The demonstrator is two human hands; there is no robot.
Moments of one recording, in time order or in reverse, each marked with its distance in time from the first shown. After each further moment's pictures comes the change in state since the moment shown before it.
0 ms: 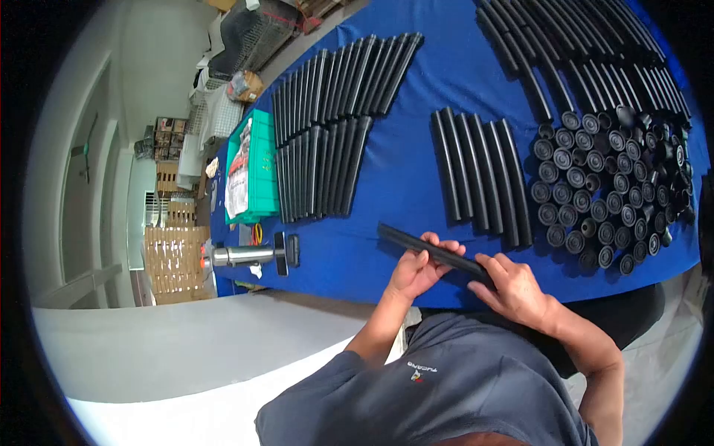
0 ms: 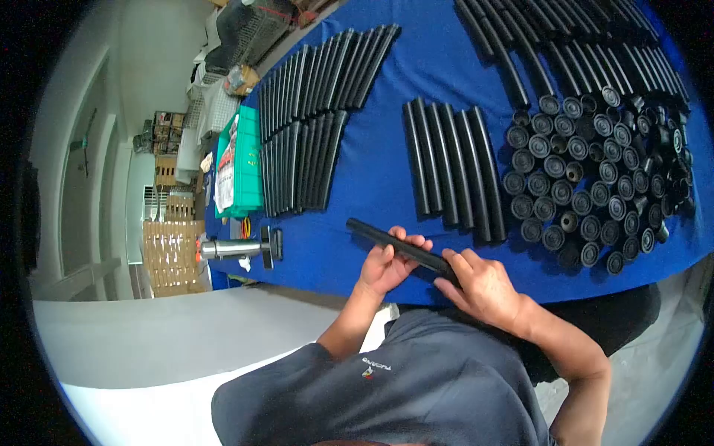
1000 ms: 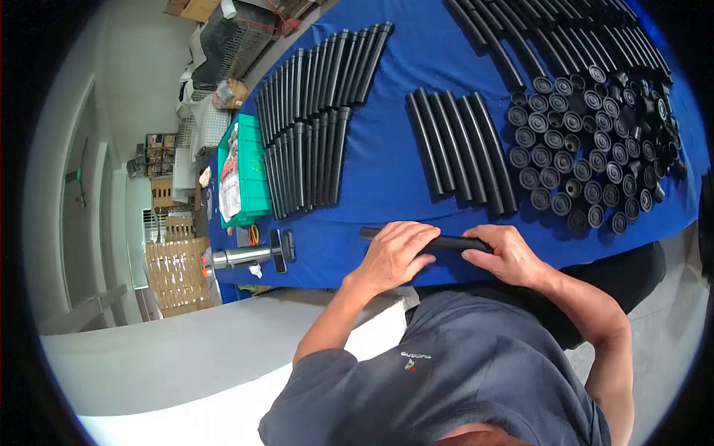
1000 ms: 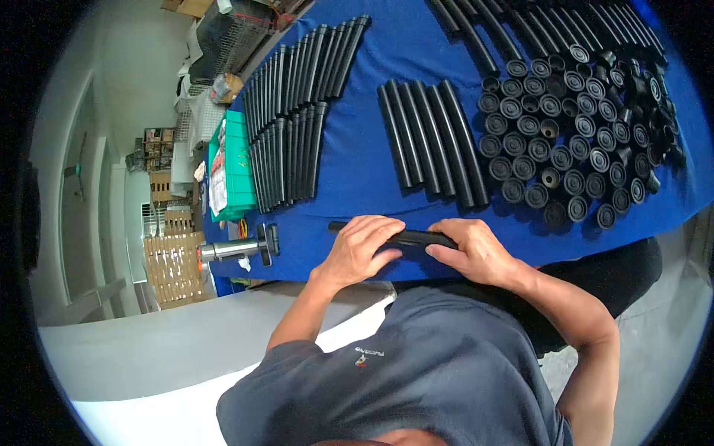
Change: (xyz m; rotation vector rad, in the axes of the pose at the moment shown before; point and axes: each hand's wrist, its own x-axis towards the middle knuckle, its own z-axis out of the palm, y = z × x) left_hand -0.010 0.050 0.105 2.188 -0.263 0.217; right_hand -0.001 0.003 -0.007 0.432 -0.049 0.220
